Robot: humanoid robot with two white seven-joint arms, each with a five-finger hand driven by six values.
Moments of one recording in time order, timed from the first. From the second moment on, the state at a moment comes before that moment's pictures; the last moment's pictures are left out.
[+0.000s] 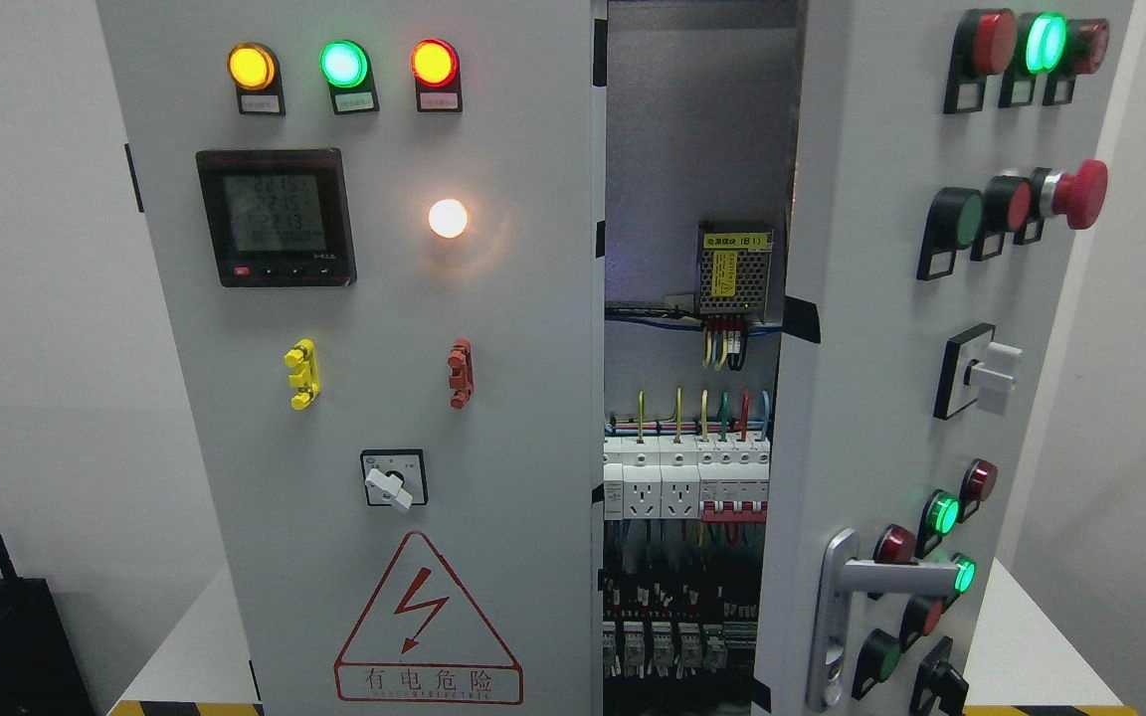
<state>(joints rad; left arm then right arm) 0.12 -0.05 0.00 -0.08 0.07 -0.05 -0.18 0.08 0.12 0.20 -0.05 -0.19 -0.01 0.13</state>
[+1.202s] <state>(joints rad) 0.12 -0.05 0.00 -0.08 0.07 -0.05 -0.21 0.08 0.12 0.20 -0.05 -0.19 -0.01 0.13</state>
